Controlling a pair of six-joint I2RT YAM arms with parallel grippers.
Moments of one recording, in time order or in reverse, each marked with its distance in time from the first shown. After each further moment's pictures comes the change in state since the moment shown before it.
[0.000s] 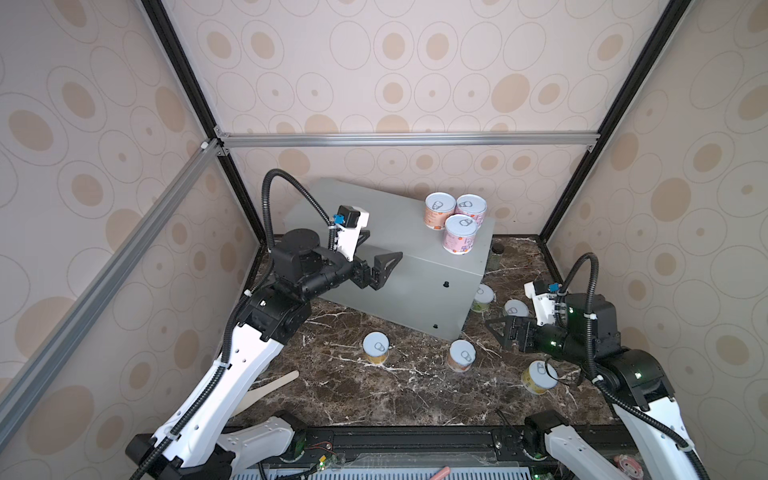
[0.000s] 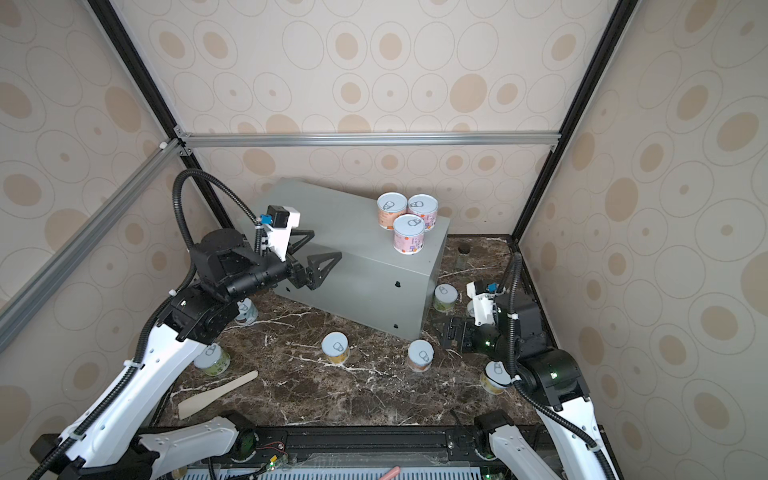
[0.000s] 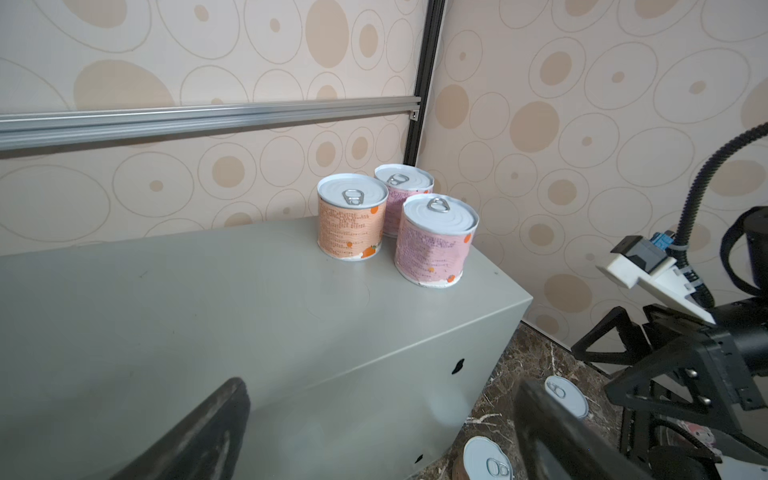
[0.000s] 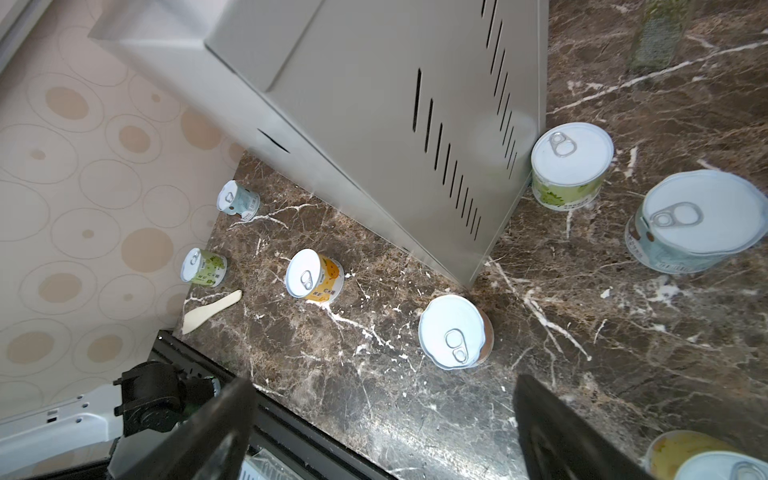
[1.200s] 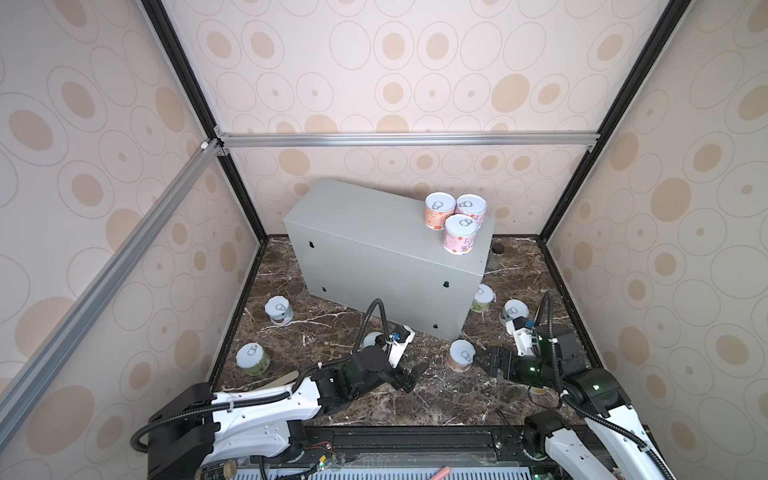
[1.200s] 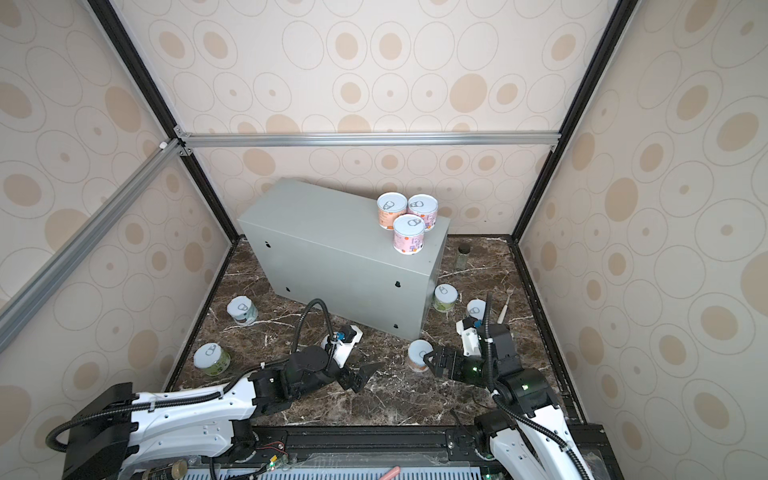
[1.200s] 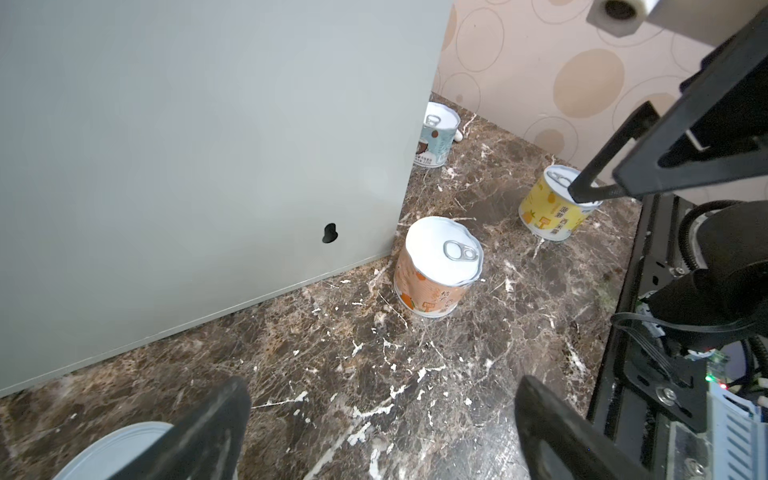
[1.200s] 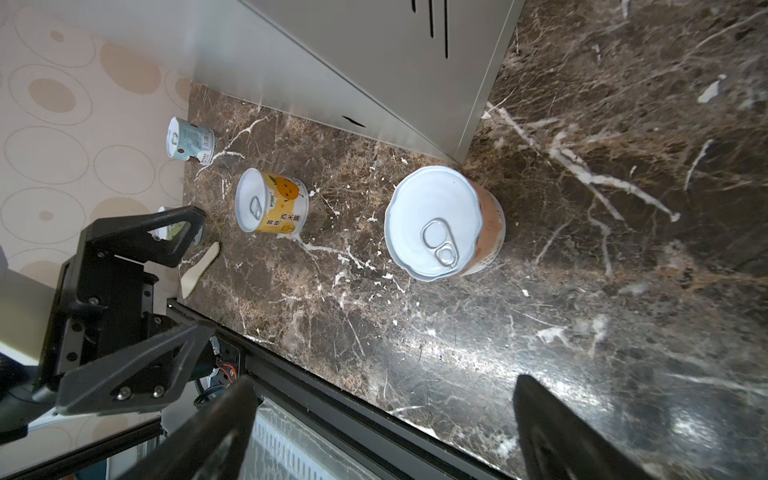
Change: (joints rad) left arm -0.578 0.046 -0.887 0.667 -0.490 -0.172; right arm 0.000 -0.123 -0.429 0.081 -0.093 0.147
